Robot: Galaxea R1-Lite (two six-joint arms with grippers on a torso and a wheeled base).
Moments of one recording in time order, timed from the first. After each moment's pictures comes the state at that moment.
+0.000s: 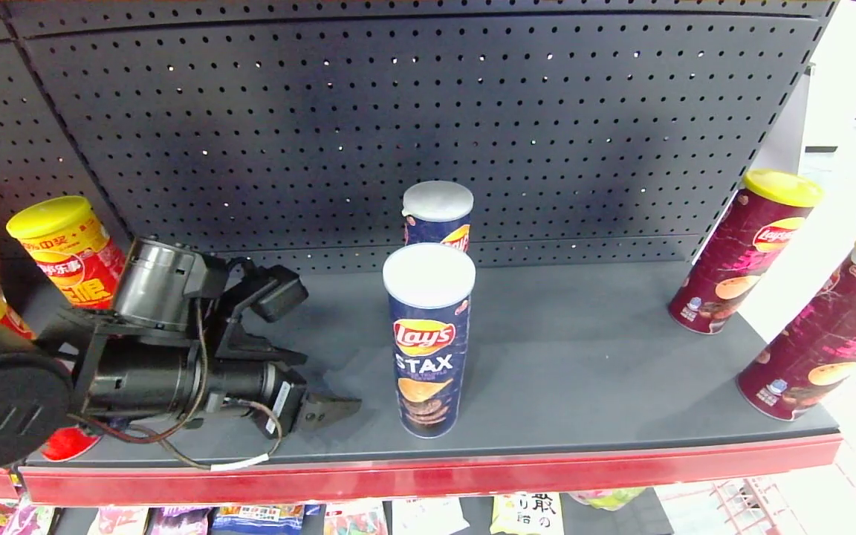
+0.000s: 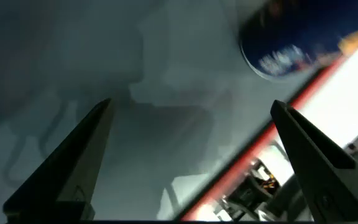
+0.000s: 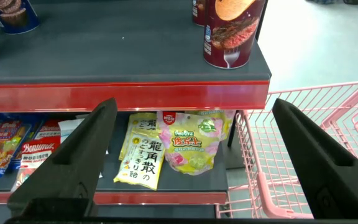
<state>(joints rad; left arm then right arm) -0.43 1.63 -0.77 -0.13 -0.29 0.12 0.00 0.00 0.00 0.00 0.04 0.01</state>
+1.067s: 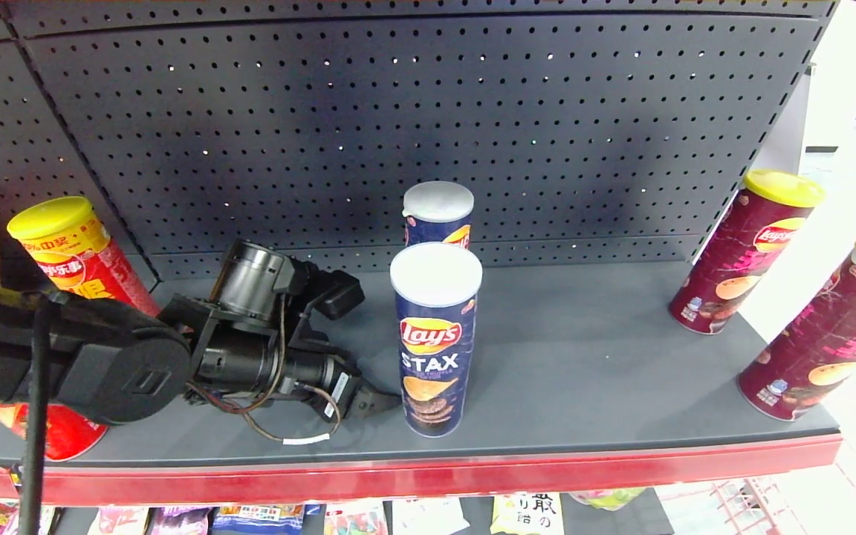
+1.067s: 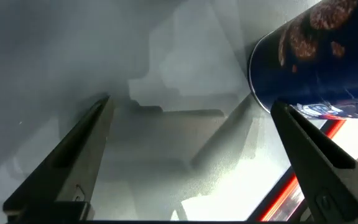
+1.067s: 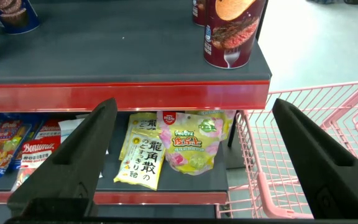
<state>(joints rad) -0.49 1.82 -0.90 -0.13 -0.28 0.12 0.00 0.00 0.00 0.00 0.04 0.01</state>
